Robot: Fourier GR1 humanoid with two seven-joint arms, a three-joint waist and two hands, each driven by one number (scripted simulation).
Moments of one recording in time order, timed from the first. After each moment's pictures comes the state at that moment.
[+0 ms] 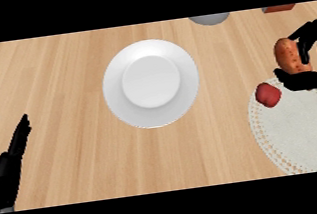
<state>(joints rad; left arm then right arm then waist) 0.09 0.37 0.02 -1.48 -0.11 0.10 -0.14 -0.35 -0.62 0.14 -1.61 0.64 -0.18 0.36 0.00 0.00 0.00</state>
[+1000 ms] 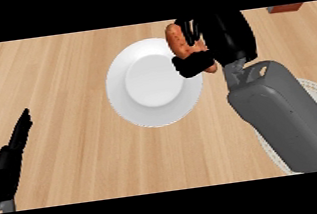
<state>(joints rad) 0.05 0.35 0.06 -1.45 -0.12 0.05 -0.14 -0.82 -0.19 0.28 -1.45 0.69 -0.03 0.57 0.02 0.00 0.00</state>
